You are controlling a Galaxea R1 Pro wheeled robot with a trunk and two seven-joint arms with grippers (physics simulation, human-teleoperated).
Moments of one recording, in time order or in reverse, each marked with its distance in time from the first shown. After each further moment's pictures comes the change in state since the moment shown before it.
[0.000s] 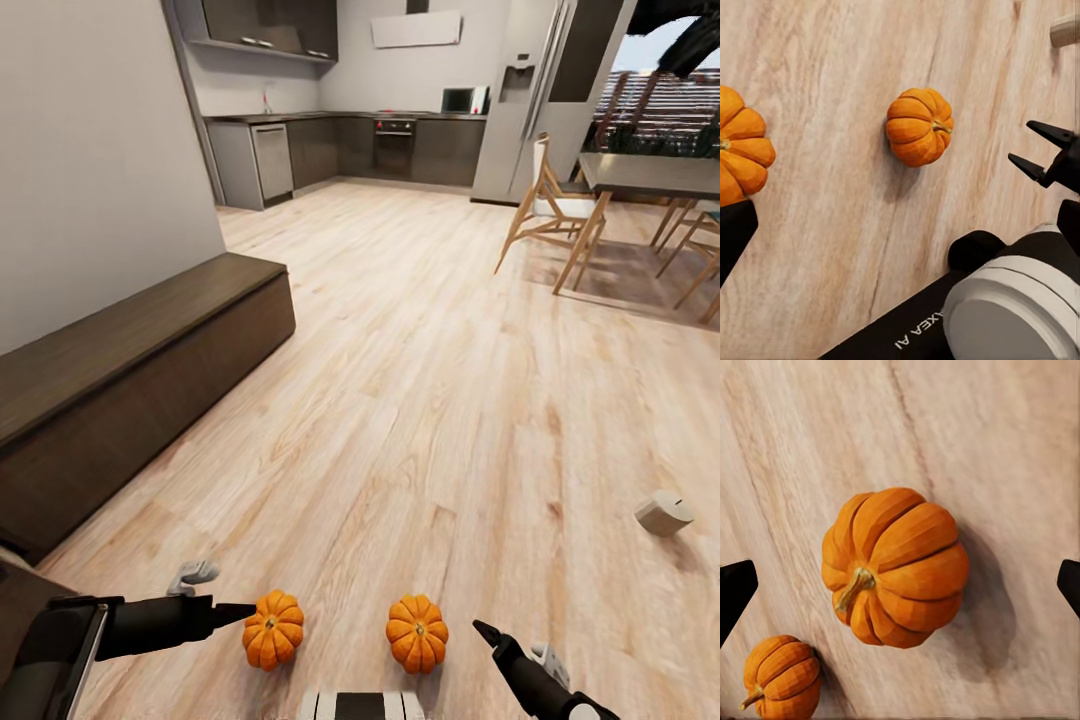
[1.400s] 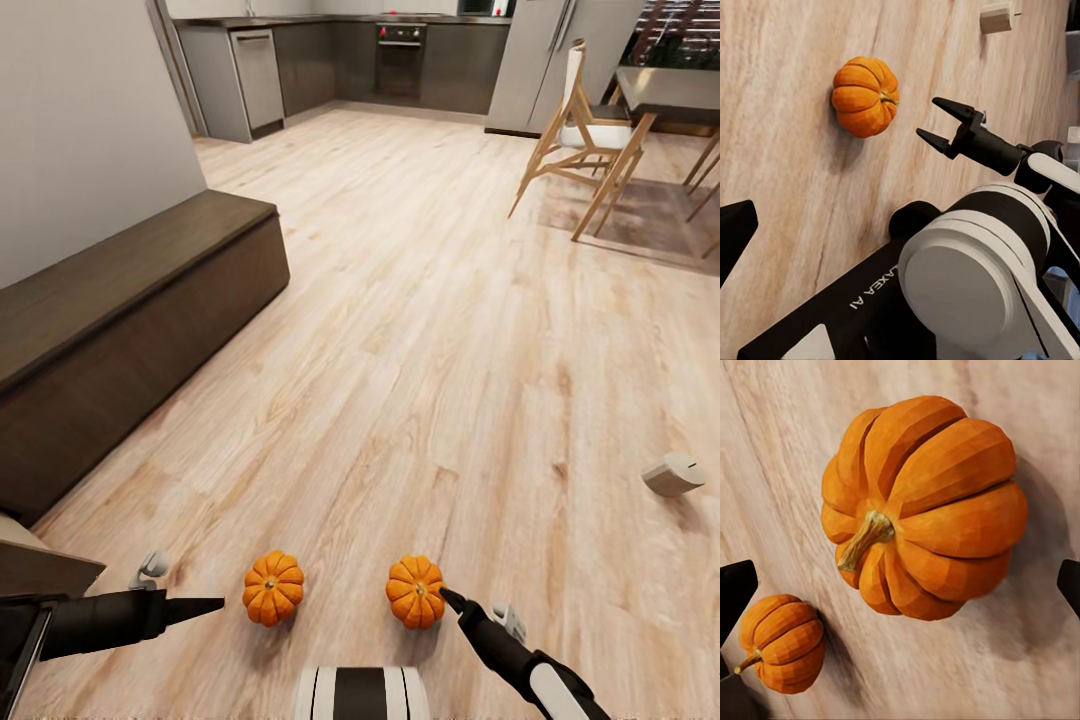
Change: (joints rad) left arm 0.000 0.123 0.069 -0.002 0.002 0.000 -0.375; right arm -0.073 0.058 0.060 -0.017 0.040 0.007 0.061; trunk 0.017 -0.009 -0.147
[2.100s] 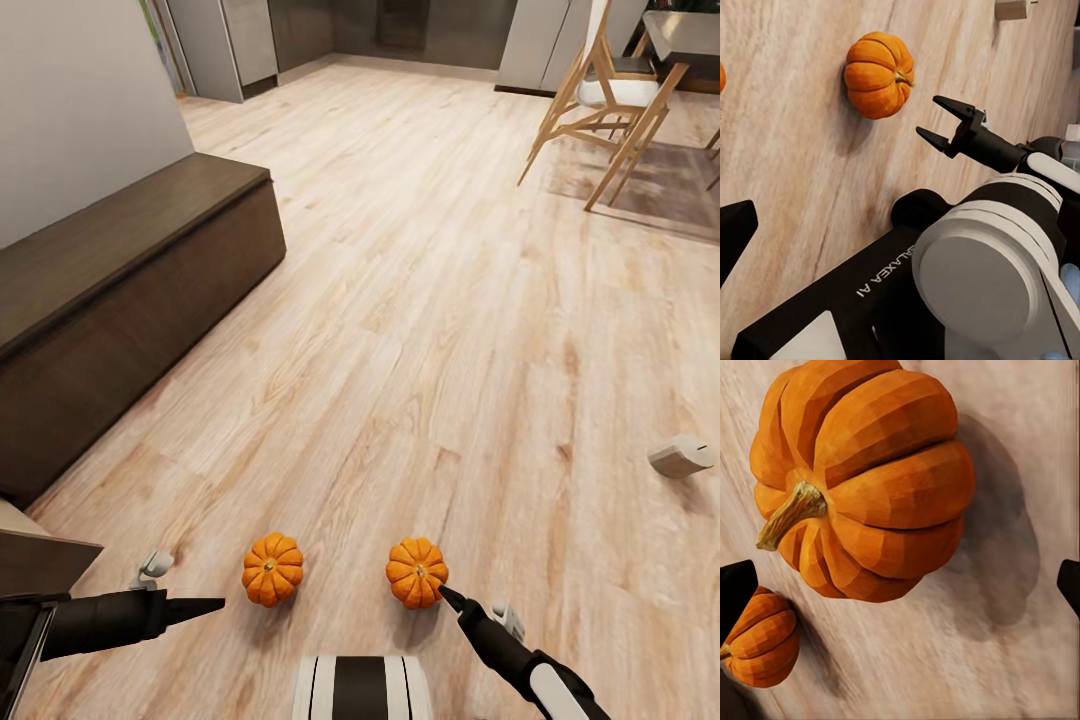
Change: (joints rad) left arm 0.000 -0.001 -0.002 0.000 0.000 0.000 0.000; right arm -0.001 0.000 -0.001 0.003 -0.001 -0.002 0.017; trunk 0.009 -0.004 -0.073
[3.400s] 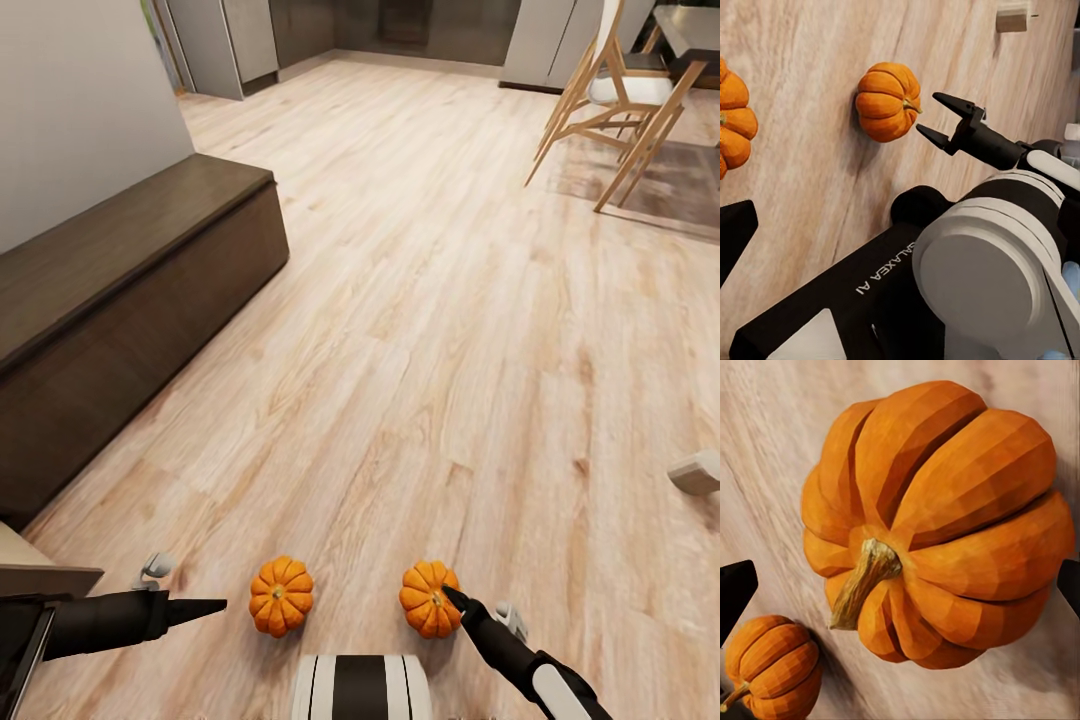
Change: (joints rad) left arm 0.000 -0.002 -0.008 0.000 -0.002 0.000 0.000; right arm 0.000 -0.004 -0.011 0.005 -0.003 -0.007 -0.003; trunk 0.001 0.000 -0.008
